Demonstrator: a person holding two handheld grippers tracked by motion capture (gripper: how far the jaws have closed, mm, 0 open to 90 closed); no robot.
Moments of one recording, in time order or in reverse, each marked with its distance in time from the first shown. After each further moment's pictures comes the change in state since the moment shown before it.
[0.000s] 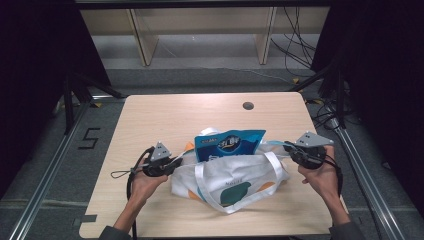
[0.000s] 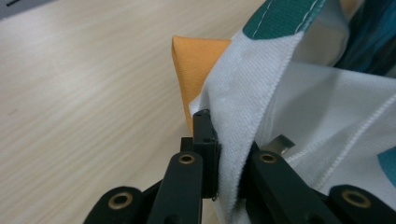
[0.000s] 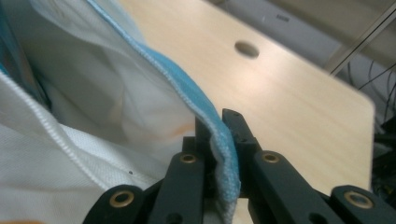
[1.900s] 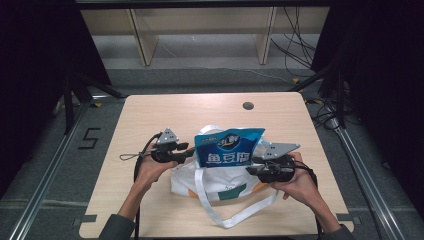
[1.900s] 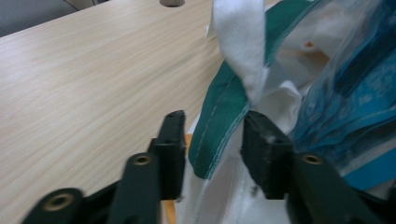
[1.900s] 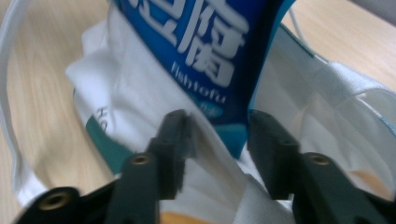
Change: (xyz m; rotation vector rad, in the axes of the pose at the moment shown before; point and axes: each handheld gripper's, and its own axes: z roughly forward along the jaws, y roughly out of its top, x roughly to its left) left arm 0.014 0.040 0.020 -0.057 -0.106 -0.002; right arm 0.075 0.032 0.010 0.061 0.405 -0.074
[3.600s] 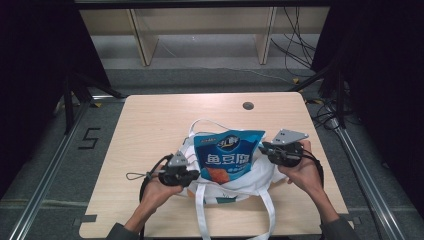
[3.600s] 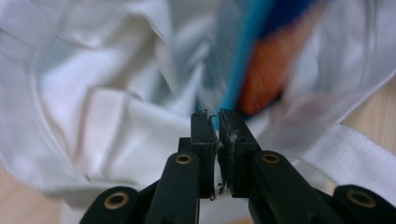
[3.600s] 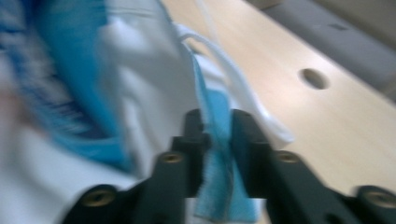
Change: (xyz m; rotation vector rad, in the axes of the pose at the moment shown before) left arm -0.078 -0.027 -0.017 0.169 -0.082 0.015; right arm -0.040 0.007 -0.003 -0.031 -0.262 -0.012
